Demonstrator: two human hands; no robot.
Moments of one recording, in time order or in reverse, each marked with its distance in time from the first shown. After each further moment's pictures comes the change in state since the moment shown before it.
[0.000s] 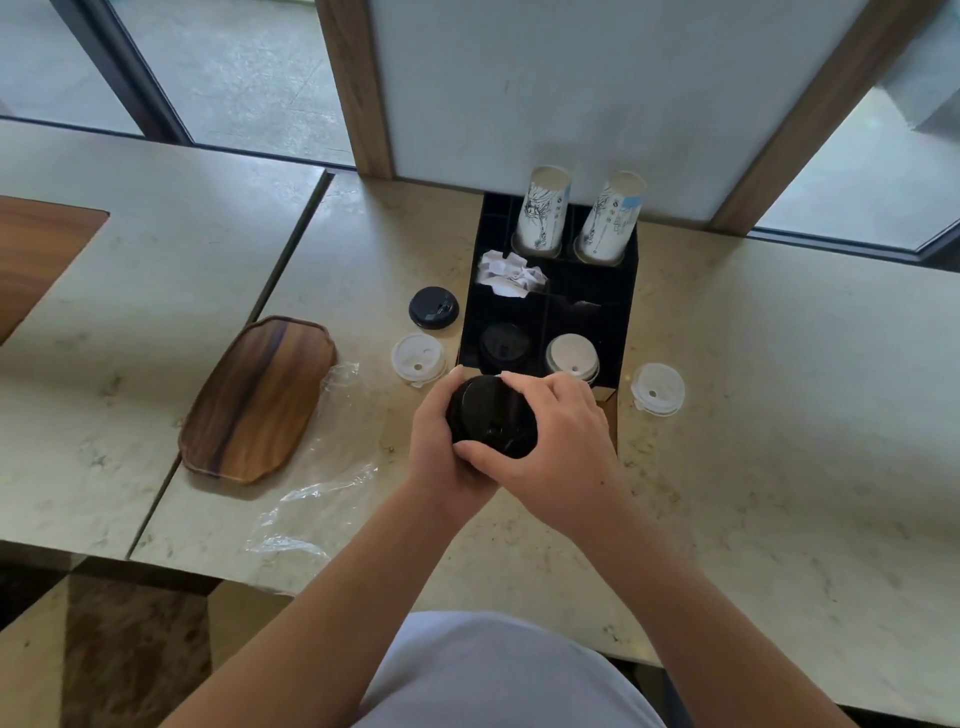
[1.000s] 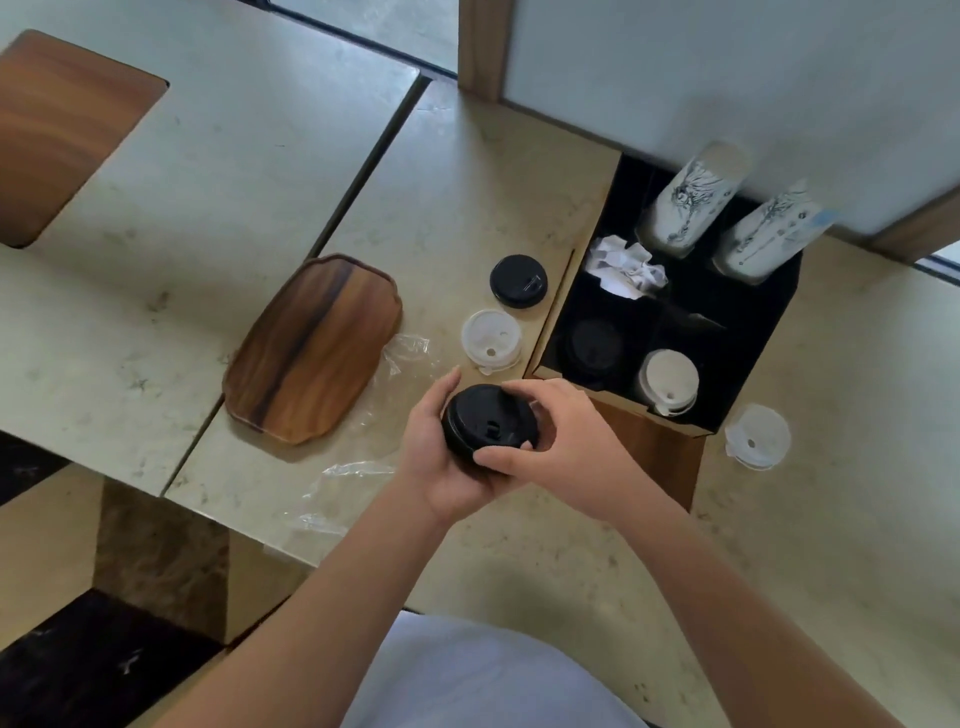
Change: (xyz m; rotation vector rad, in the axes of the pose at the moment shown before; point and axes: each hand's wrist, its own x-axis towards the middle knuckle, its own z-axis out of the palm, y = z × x) left_hand 0.031 0.065 -0.071 -0.432 0.076 -0.251; right_hand 0.092 -0.006 0.078 0.278 -0.612 0.051
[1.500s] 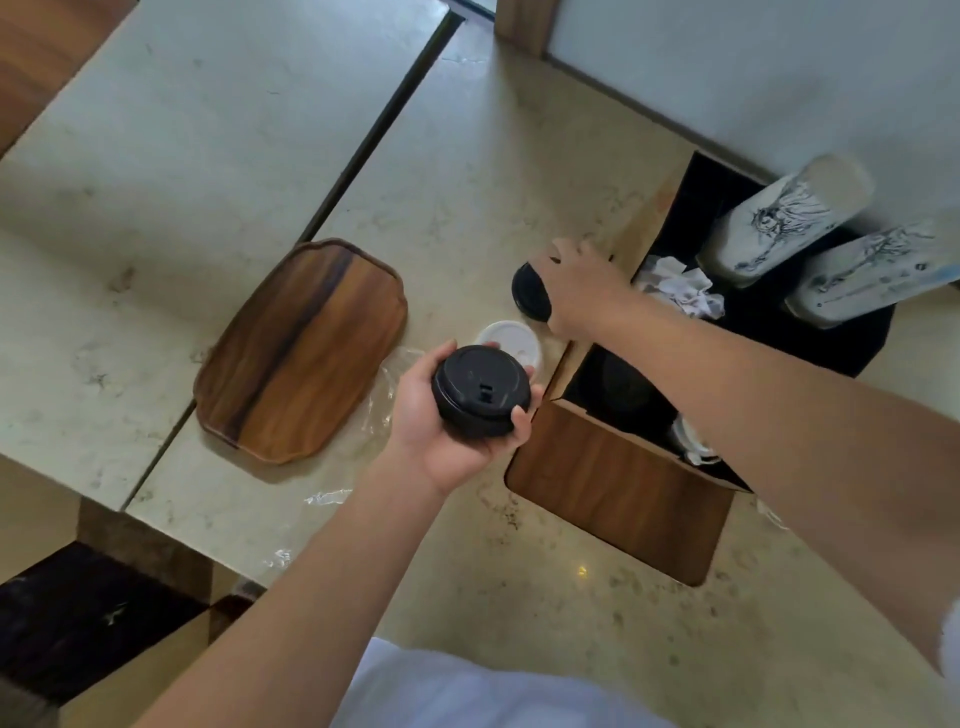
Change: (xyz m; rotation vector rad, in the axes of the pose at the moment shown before) left_hand 0.060 0.072 0.012 -0.158 -0.036 0.092; right_hand 0.249 0.026 -0.051 -1.039 -0.138 -0.043
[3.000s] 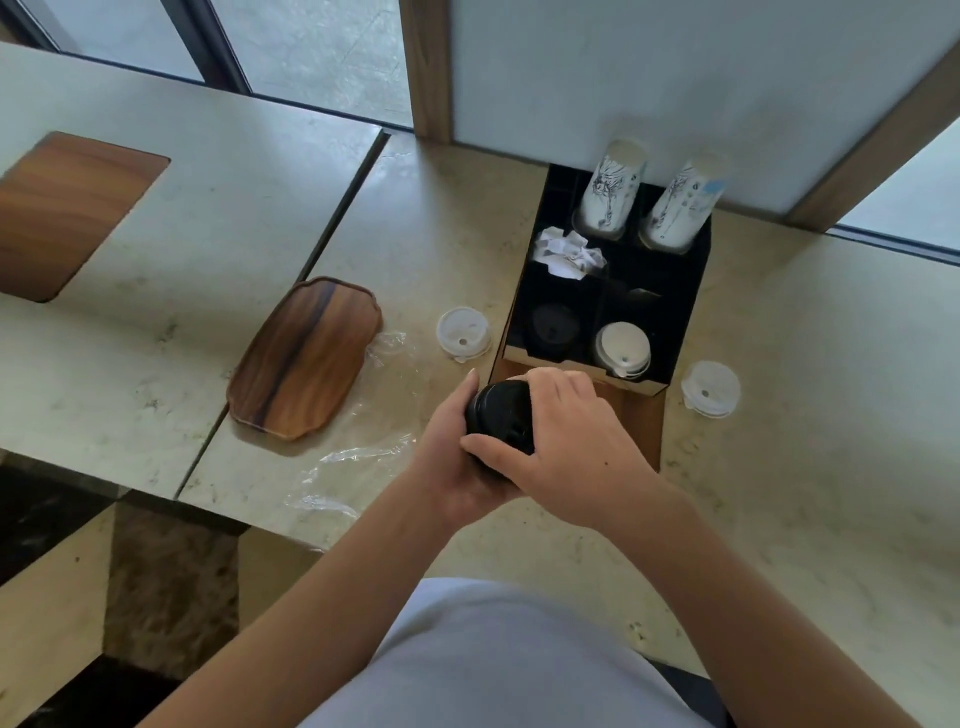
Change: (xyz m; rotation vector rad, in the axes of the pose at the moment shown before) left_hand -0.111 -0.128 -0.020 0.593 0.036 -0.038; right_hand -0.339 -0.102 0.012 0.533 0.329 0.143
